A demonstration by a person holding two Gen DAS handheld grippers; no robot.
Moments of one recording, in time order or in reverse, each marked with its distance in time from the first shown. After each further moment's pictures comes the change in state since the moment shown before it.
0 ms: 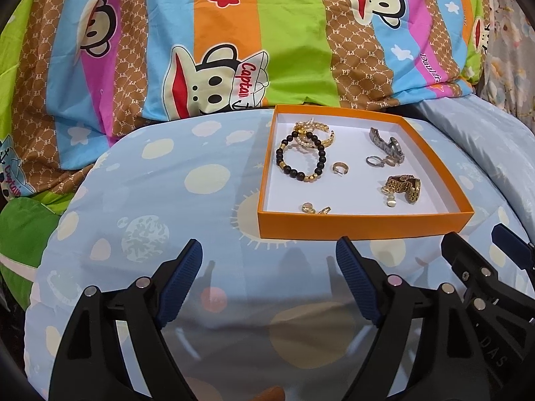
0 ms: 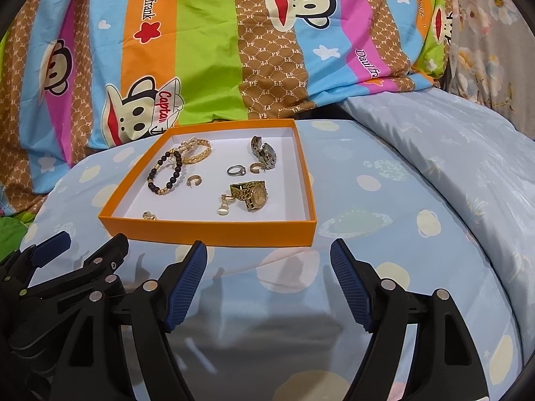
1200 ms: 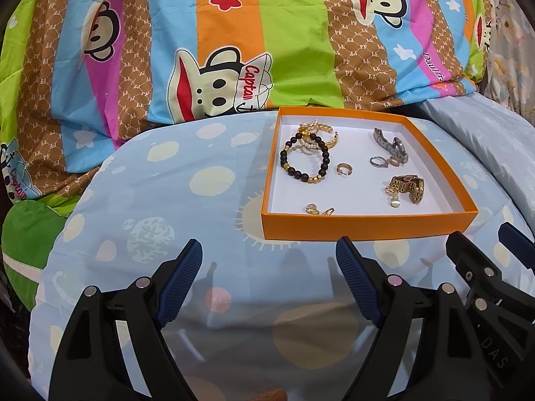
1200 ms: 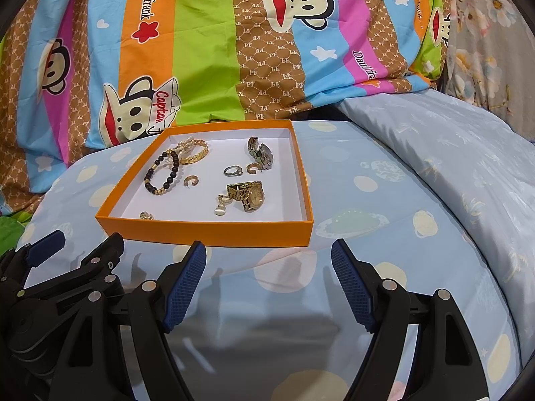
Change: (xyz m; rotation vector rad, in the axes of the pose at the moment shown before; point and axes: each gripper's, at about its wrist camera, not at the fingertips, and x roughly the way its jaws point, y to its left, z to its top) left arm -0.002 -0.001 0.000 0.007 -0.008 0.020; right arm -0.001 0.000 -0.001 -0.002 -0.003 -0.010
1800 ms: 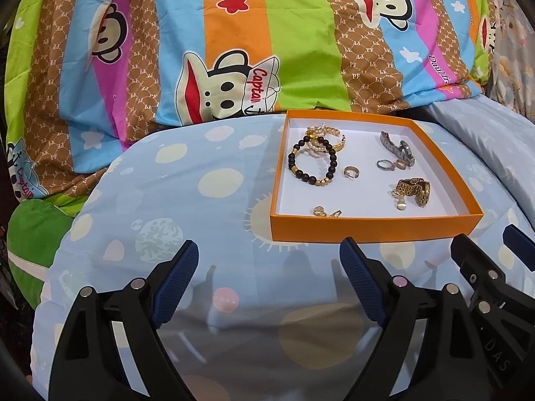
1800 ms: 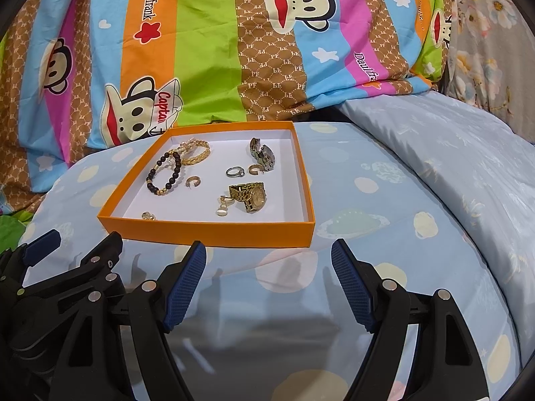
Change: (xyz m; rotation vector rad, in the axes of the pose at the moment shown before) left arm -0.002 0.002 0.000 -0.003 -0.013 0.036; right arm -0.001 -0.001 0.002 -0.009 -0.004 -0.002
